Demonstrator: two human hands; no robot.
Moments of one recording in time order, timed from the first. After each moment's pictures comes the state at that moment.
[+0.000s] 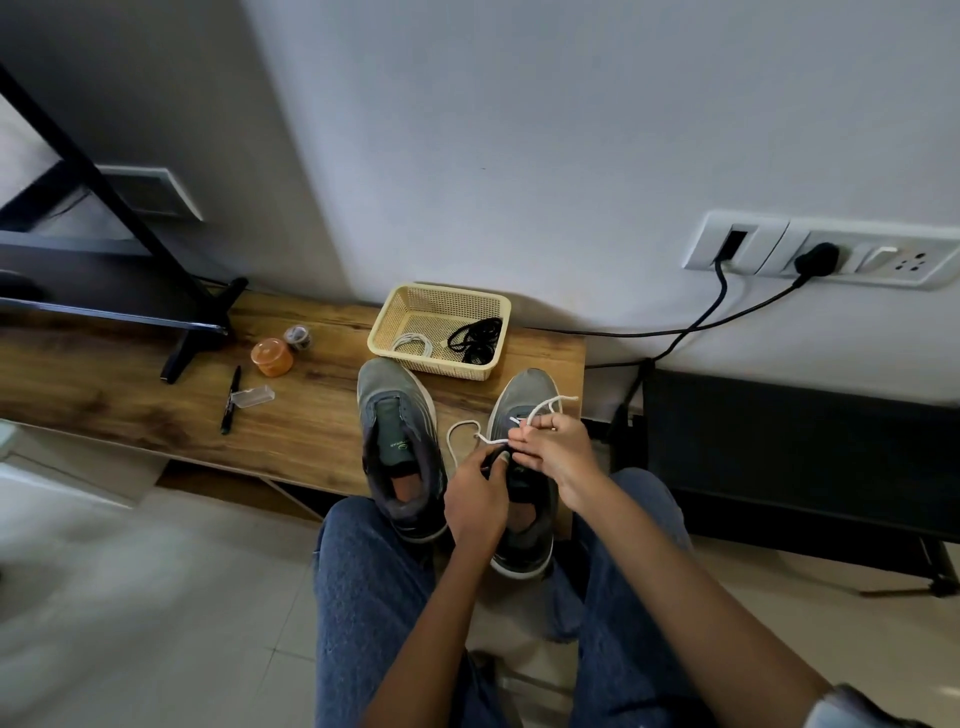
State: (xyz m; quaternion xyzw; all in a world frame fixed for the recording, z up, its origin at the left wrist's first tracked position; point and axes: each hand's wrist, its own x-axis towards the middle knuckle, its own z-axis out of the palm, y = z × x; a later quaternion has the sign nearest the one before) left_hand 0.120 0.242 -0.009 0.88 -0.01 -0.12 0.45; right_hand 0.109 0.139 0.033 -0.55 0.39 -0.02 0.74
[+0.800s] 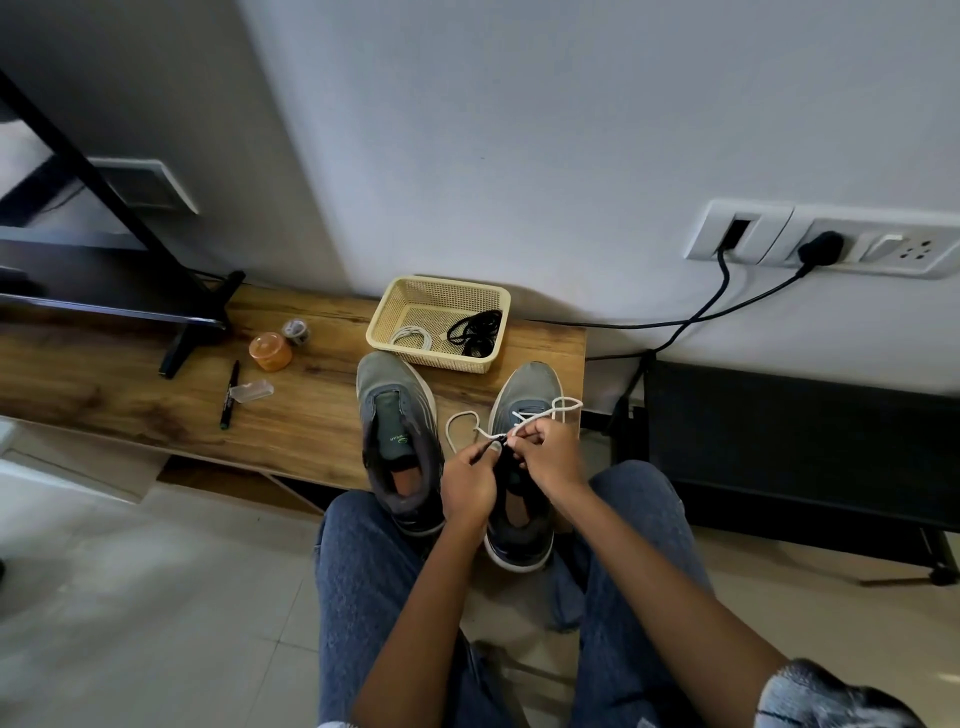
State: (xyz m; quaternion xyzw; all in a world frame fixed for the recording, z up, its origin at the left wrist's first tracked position) left_hand 0.137 0.242 -0.022 0.78 0.11 -0.21 0.58; right_hand 0.115 0.144 -0.010 -0.75 0.34 -0.06 0.57
